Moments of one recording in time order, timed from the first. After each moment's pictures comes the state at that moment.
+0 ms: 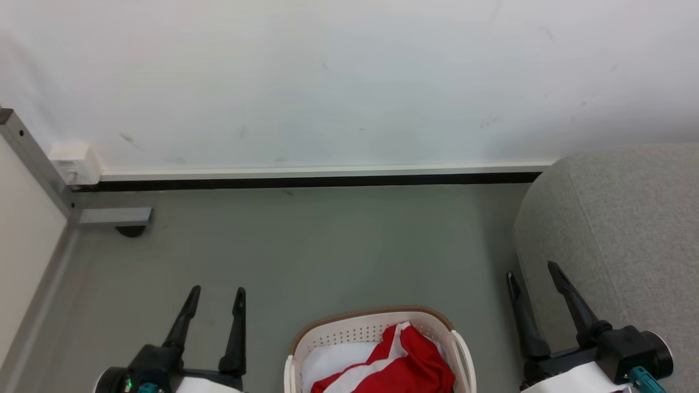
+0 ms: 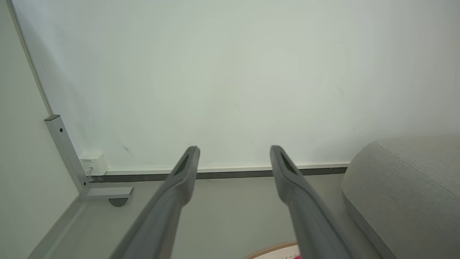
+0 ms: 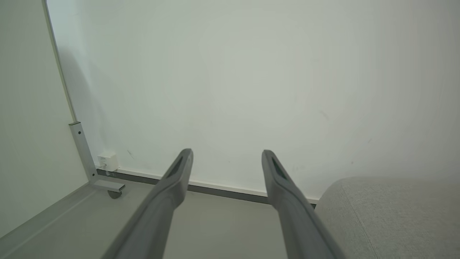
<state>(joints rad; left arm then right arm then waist) -0.04 0.05 -0.06 0.13 -0.06 -0.01 -0.26 -0.12 -0.05 0.16 0.20 0.18 0.13 -0.26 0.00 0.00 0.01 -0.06</state>
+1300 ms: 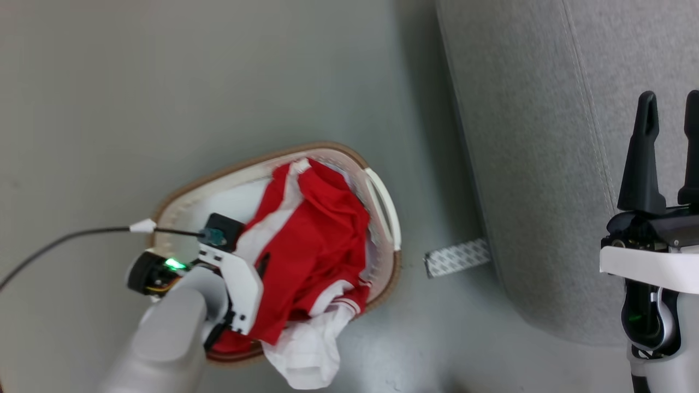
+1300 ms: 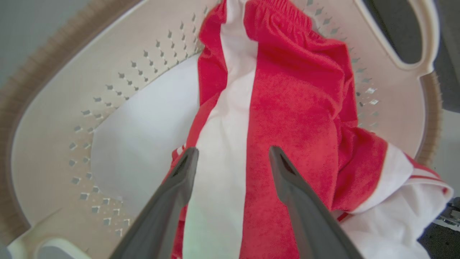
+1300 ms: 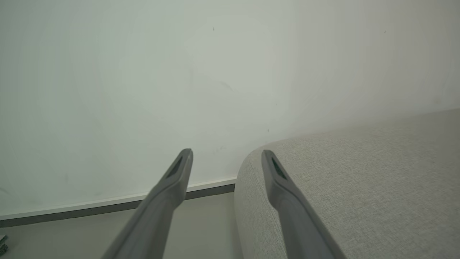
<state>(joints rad) -0.73 0.15 -0.41 0.99 -0.12 -0.13 0.02 -0.41 -0.05 0.00 -0.04 0.44 0.13 -0.26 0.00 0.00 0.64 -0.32</state>
